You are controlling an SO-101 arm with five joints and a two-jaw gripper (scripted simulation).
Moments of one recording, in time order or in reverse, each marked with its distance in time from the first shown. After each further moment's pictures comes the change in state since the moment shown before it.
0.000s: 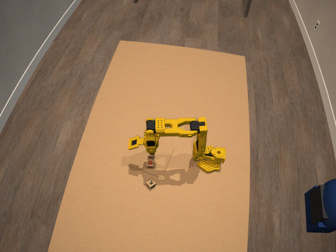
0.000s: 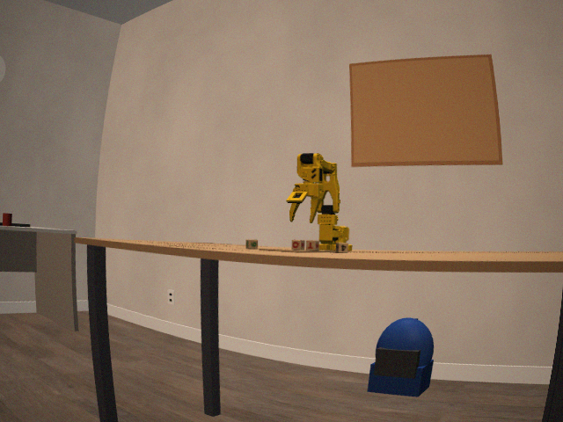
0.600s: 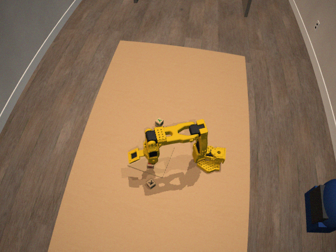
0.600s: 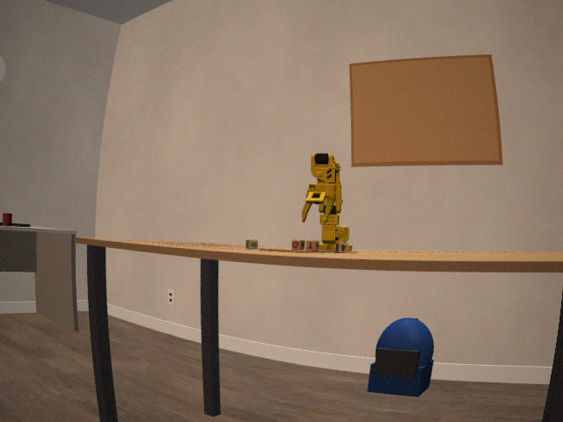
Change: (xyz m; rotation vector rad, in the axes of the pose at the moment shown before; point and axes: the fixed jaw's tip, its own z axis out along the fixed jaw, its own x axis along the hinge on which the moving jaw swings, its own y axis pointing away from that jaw) arm 0.004 0.036 0.001 0.007 -0.005 -0.185
